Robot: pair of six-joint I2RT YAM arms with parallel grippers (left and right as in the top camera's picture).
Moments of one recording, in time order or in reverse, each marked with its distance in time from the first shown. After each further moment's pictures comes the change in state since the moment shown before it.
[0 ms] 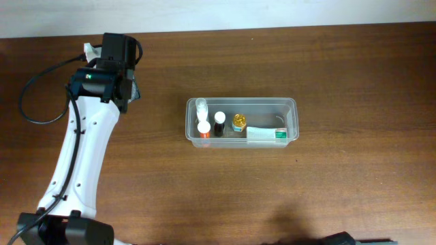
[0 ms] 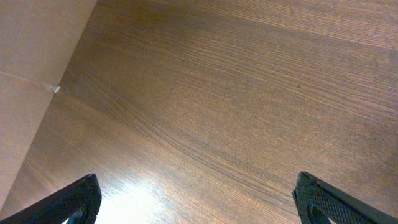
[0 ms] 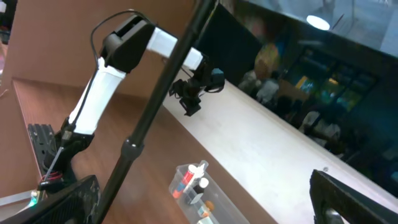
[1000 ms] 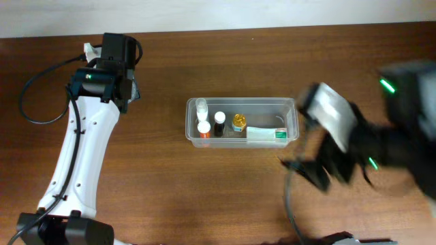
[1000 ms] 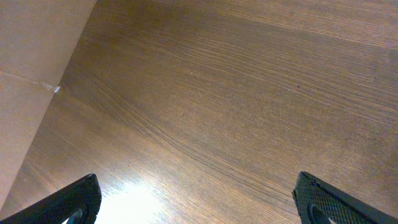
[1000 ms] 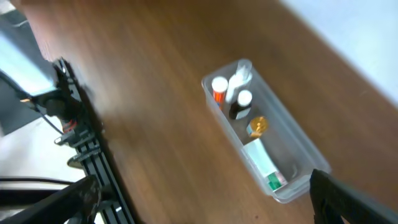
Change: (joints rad) left arm 0.000 0.000 0.000 0.000 0.000 0.000; right arm 0.000 0.941 -0.018 0.000 0.014 -0.118
